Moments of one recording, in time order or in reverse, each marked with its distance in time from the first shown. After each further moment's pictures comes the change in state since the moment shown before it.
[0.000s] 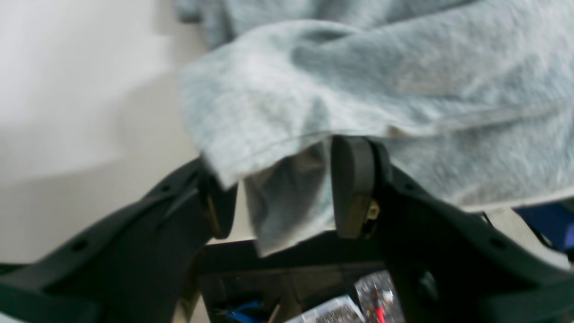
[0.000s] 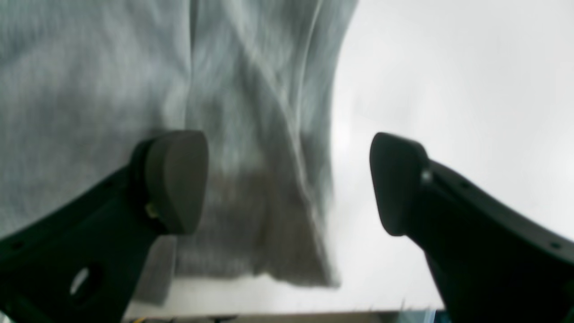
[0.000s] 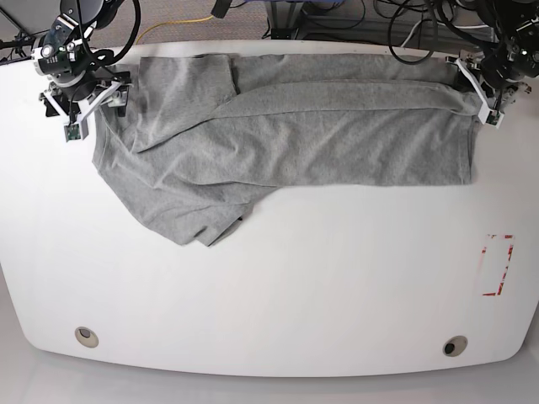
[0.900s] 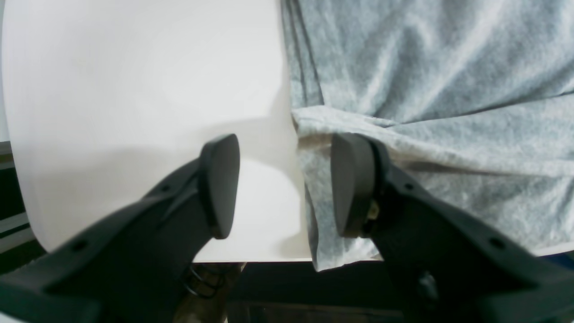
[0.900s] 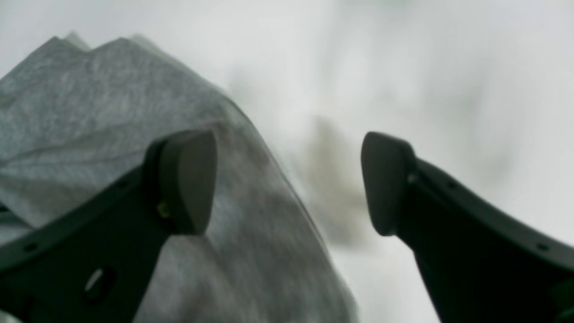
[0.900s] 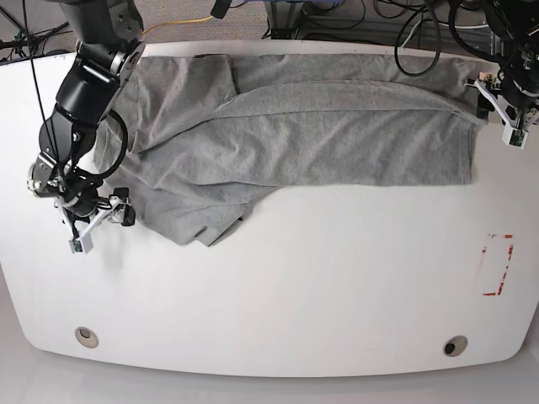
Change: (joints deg) left arm -3.3 -0.1 -4.9 5.9 -0.1 0.1 0.0; right arm 37.3 11.9 -13.1 -47.8 -1.3 -0.7 9.0
